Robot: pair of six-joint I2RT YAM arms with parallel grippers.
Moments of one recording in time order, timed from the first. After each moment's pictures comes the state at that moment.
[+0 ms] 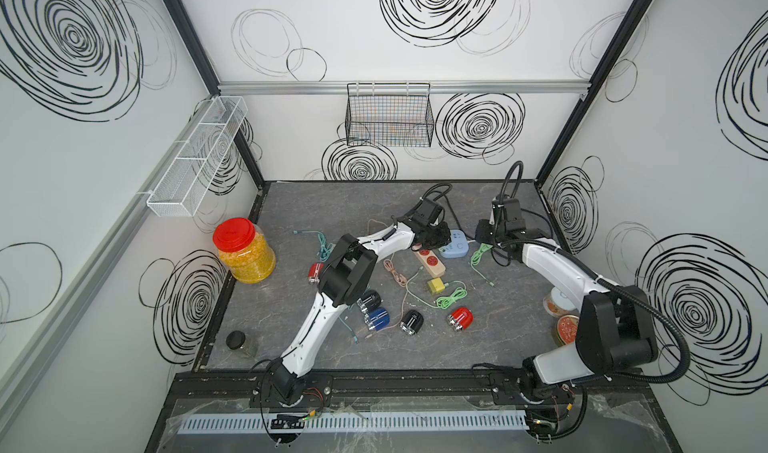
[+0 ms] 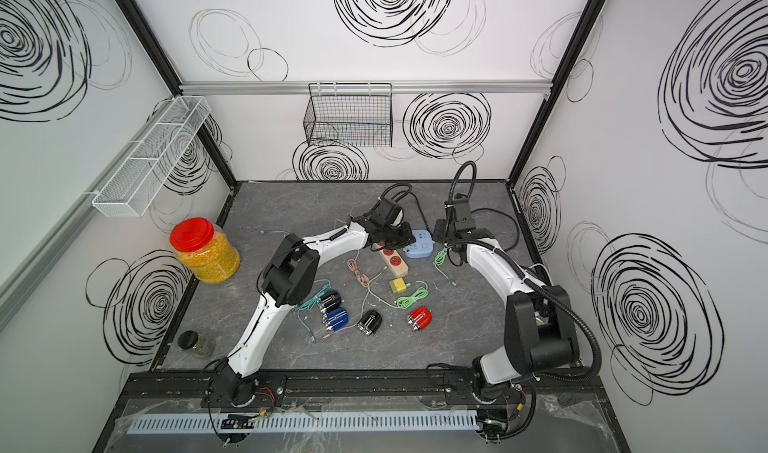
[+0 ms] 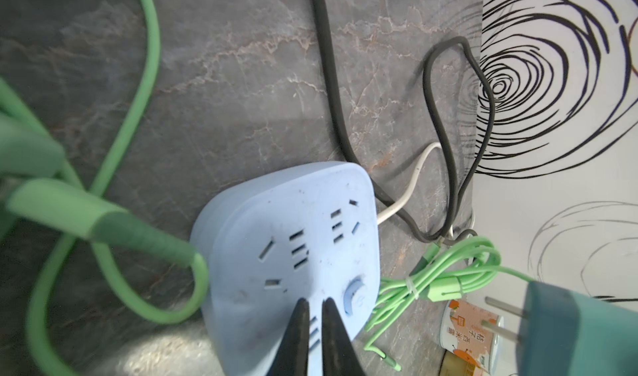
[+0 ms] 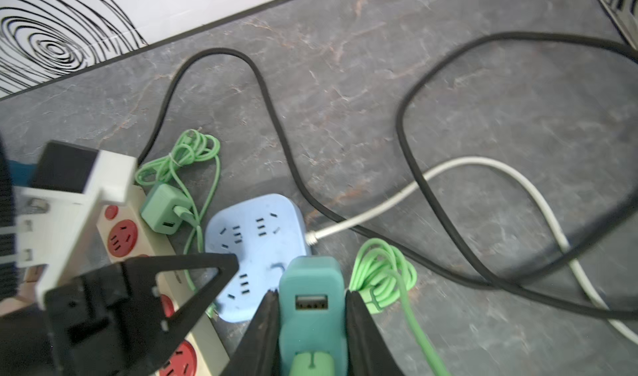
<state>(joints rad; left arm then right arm) -0.69 2.43 1.97 -0.35 0.35 -0.88 0.23 1.46 1.01 -0.35 0.11 0.40</state>
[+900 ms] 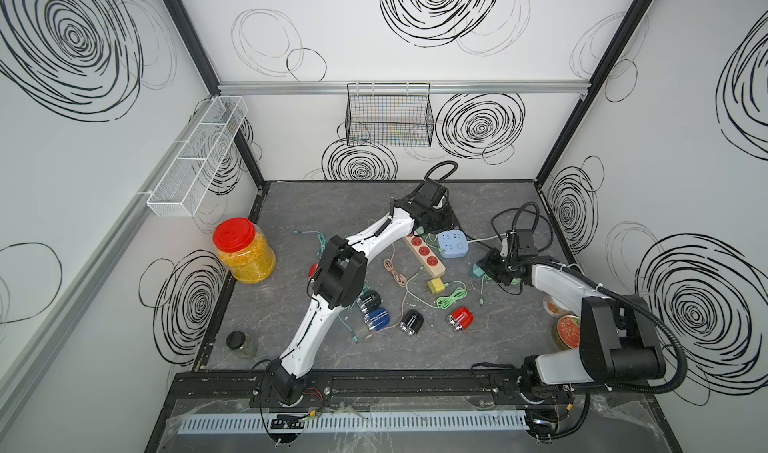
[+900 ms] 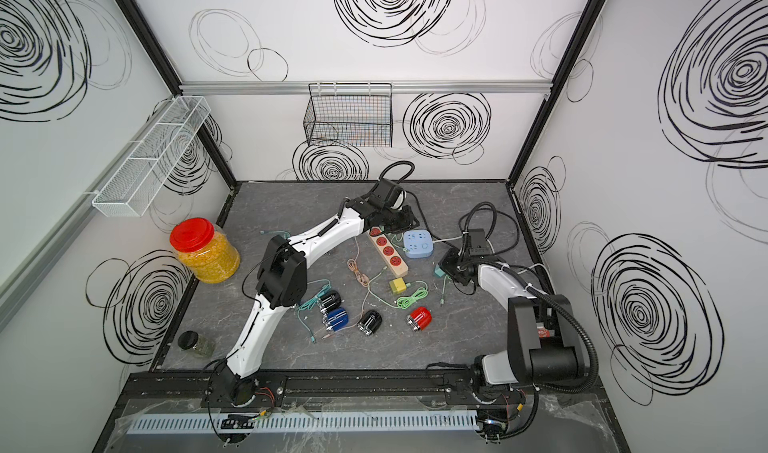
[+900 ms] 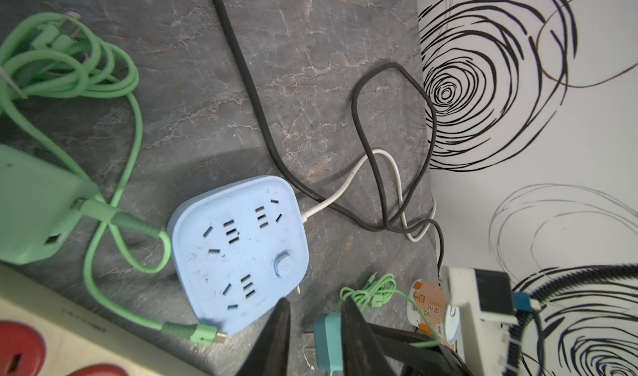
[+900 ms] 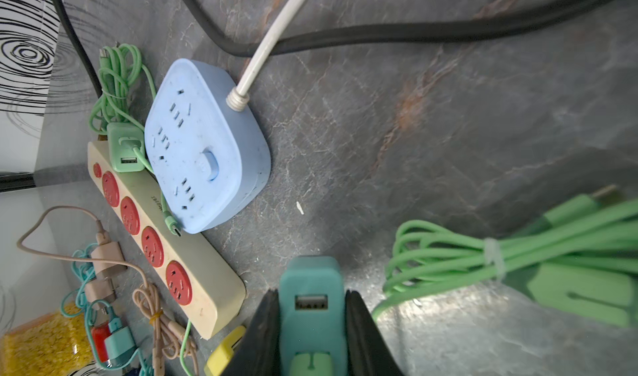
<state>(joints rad) -0.69 2.34 2.13 -0.55 0.33 -0.80 0.11 1.44 0.72 -0.27 -0.28 0.73</state>
